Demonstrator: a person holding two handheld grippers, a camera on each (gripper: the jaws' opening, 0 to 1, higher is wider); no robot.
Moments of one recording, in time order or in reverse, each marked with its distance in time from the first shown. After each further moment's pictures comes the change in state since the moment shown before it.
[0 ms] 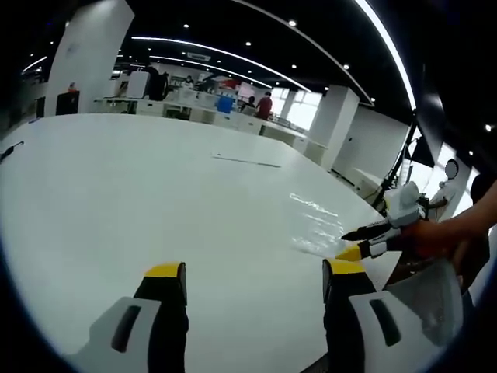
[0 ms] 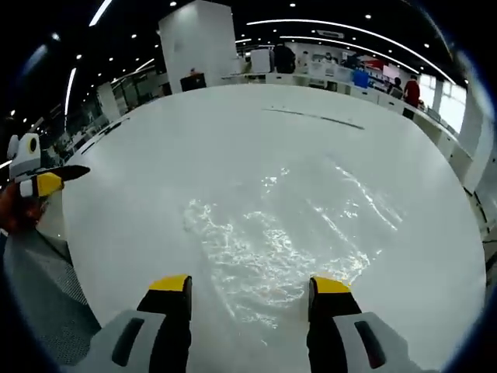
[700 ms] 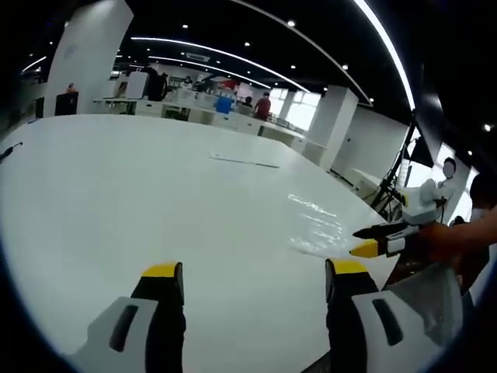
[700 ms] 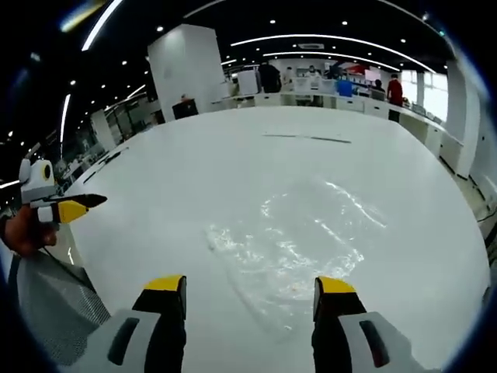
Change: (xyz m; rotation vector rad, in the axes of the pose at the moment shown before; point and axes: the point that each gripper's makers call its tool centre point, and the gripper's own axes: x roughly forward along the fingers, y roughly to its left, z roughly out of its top) left arm 0.001 0.002 0.000 0.002 -0.005 -0.007; right arm -0.026 0.011 0.015 0.085 -0.142 -0.022
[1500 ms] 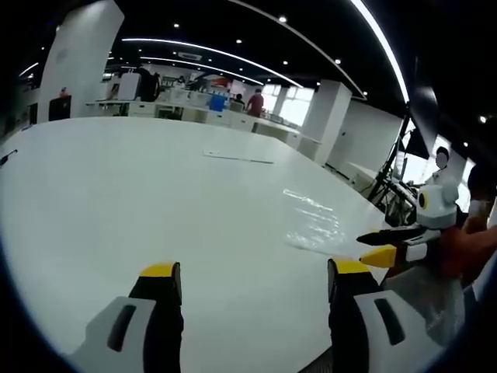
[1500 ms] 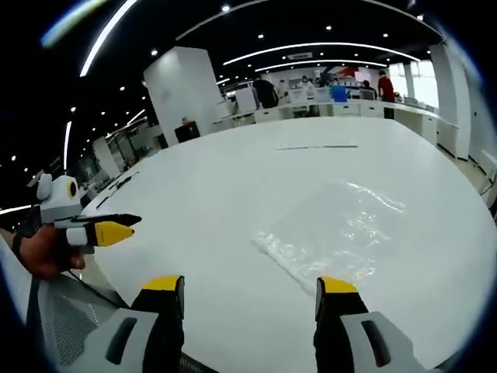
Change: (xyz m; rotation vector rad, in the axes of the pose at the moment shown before) left arm 0.003 -0.010 -0.003 0.033 0.021 -0.026; right arm -0.020 0.063 -0.002 0.108 -0.106 0.047
